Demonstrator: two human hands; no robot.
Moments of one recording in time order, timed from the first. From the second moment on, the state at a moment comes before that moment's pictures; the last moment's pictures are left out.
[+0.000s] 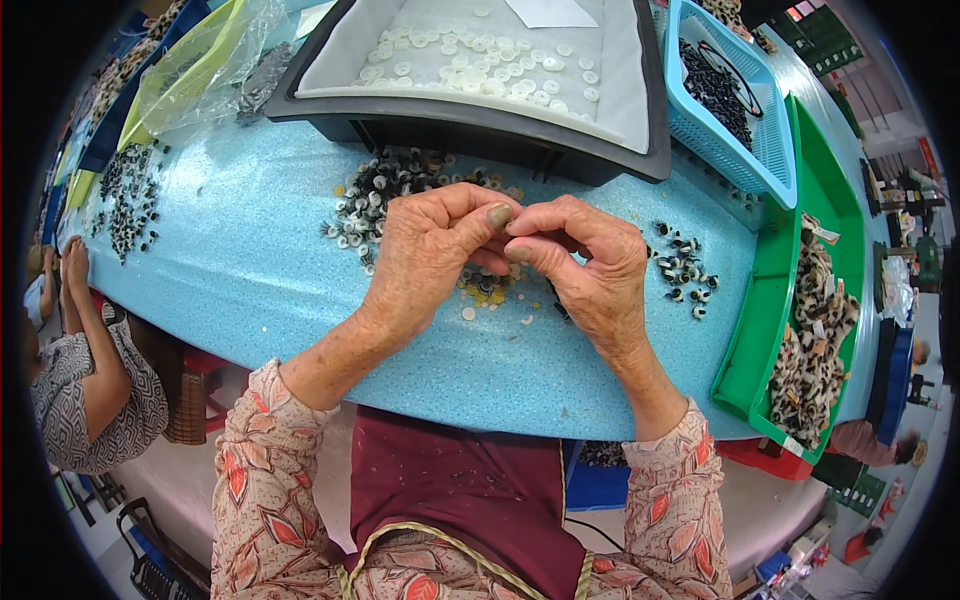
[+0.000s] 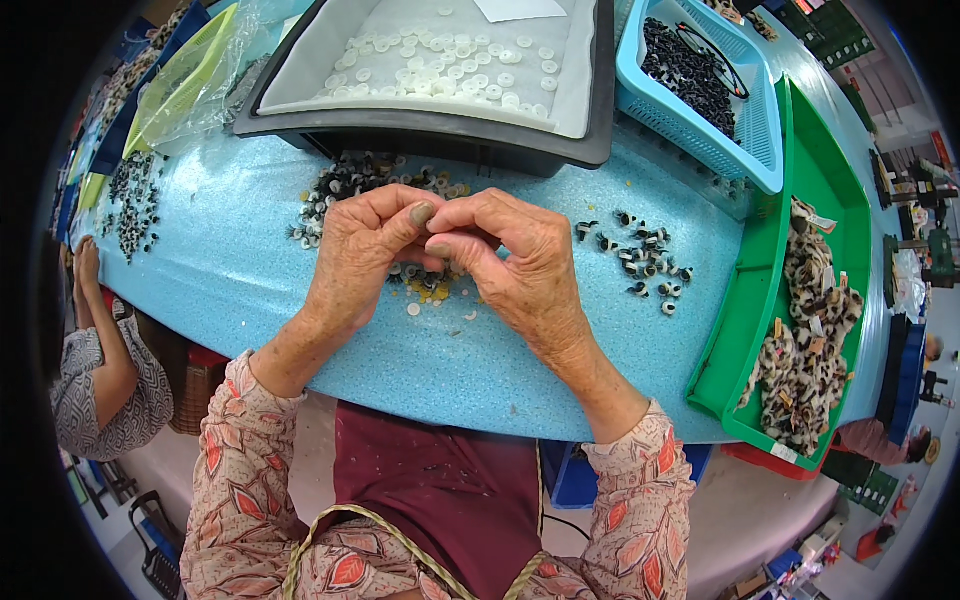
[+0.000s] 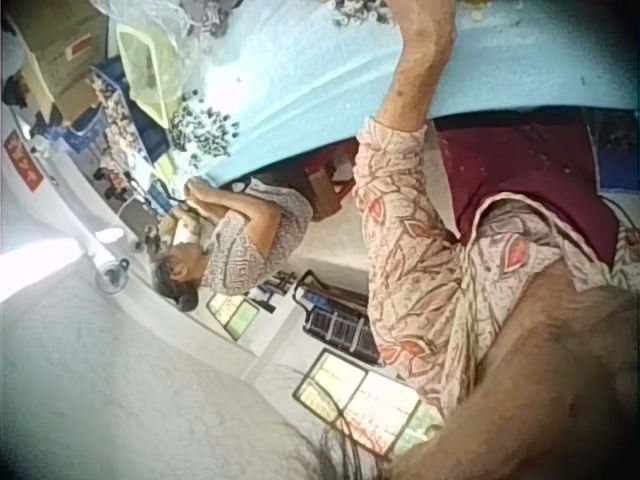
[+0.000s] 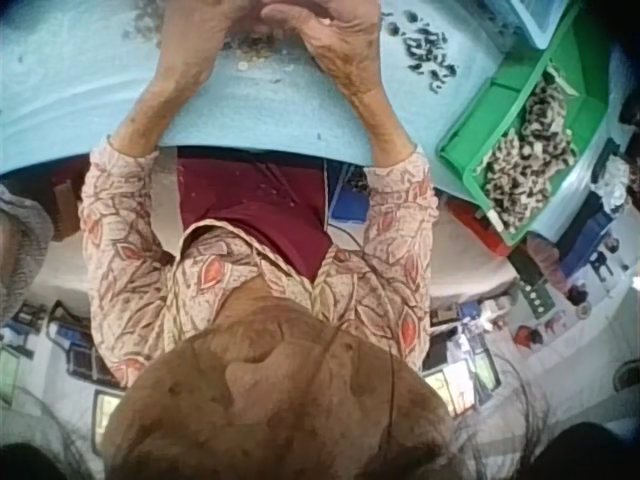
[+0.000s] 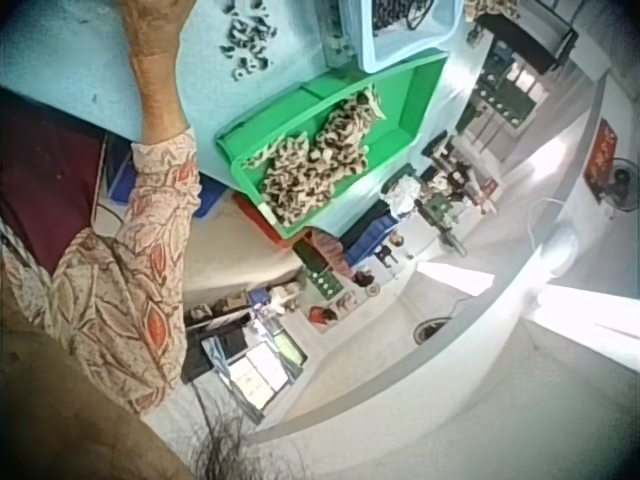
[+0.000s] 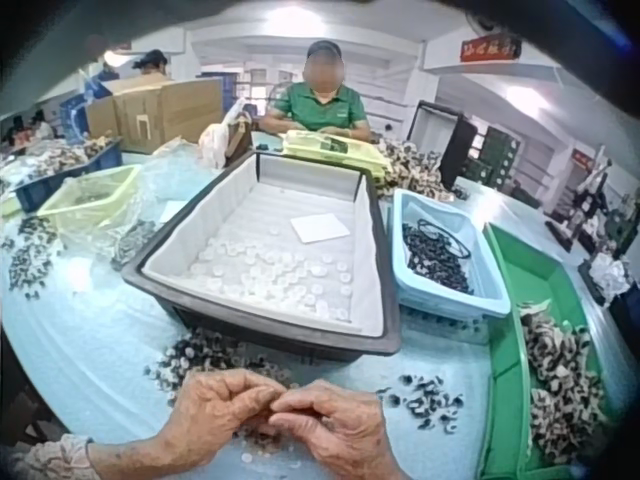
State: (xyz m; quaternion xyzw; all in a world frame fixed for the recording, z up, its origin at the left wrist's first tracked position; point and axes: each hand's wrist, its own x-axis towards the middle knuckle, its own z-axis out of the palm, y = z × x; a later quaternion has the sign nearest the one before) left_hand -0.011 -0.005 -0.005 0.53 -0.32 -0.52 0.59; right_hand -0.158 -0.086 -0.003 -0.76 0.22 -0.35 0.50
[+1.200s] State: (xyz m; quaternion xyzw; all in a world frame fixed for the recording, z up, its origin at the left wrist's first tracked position) left_hand 0.005 -0.002 -0.015 0.43 -0.24 -0.64 0.59; right_hand -0.154 -0.089 -0.001 -0.82 0.15 -0.37 0.41
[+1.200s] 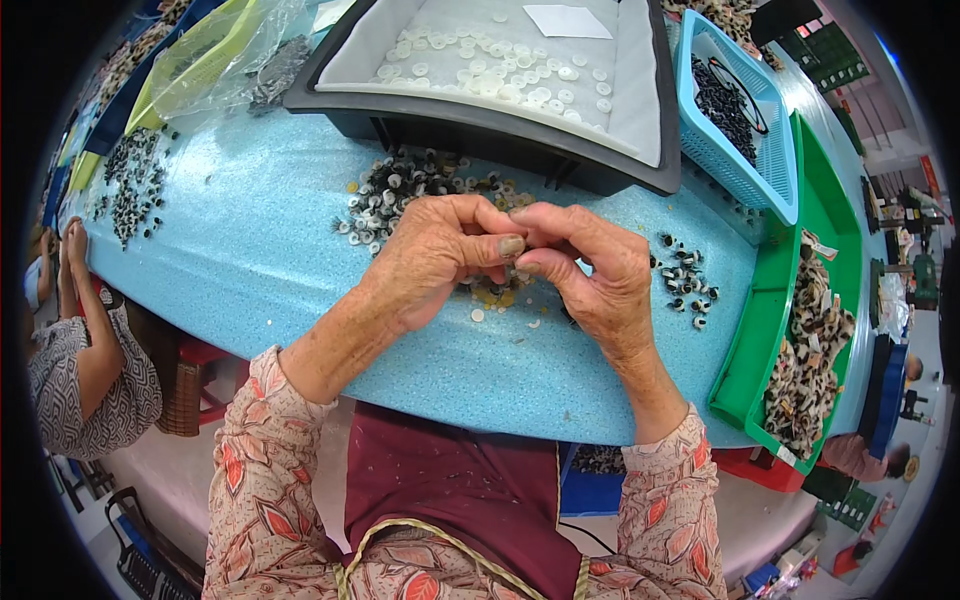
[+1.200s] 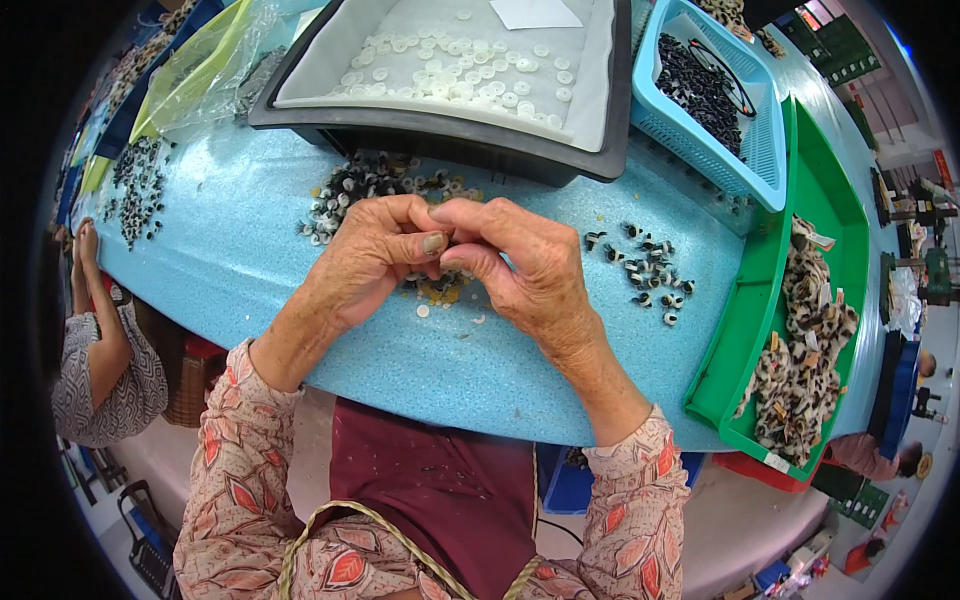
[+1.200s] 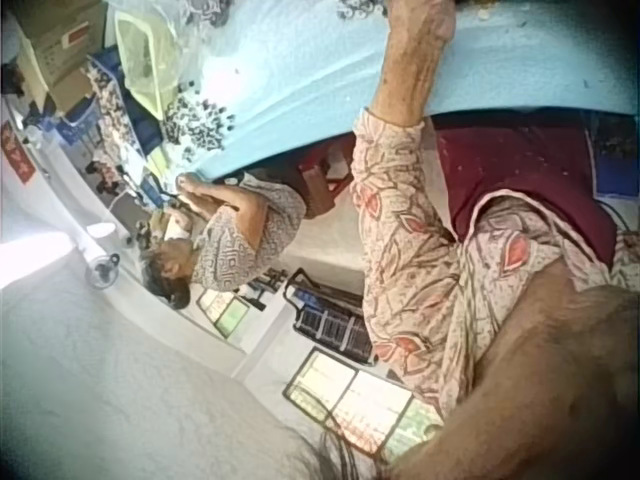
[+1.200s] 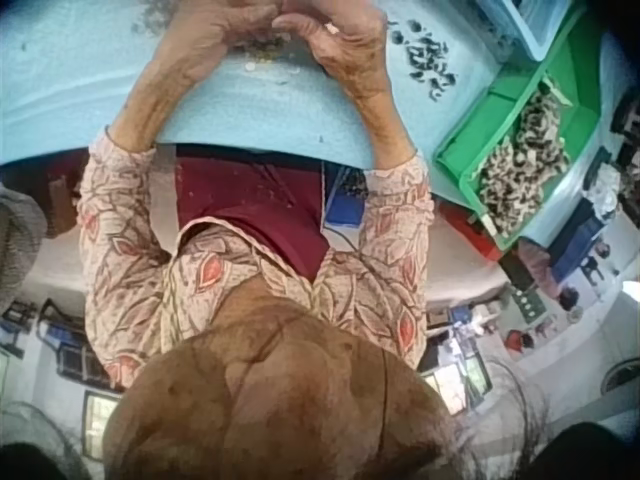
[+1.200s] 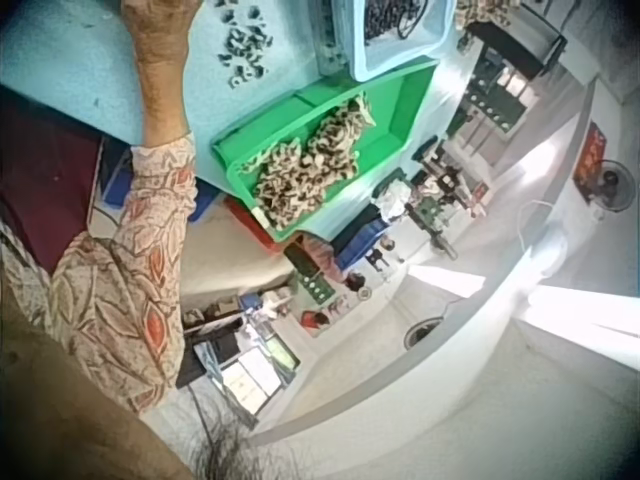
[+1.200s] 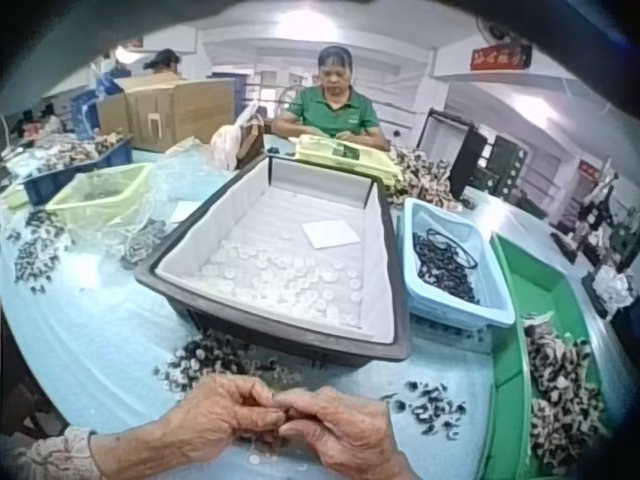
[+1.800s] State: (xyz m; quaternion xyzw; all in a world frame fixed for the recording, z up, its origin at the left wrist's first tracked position) left_hand 0.005 0.007 -0.016 0.40 -0.26 -0.67 0.57; right_hand -0.163 -0.088 0.001 -0.84 0.11 -0.39 0.35
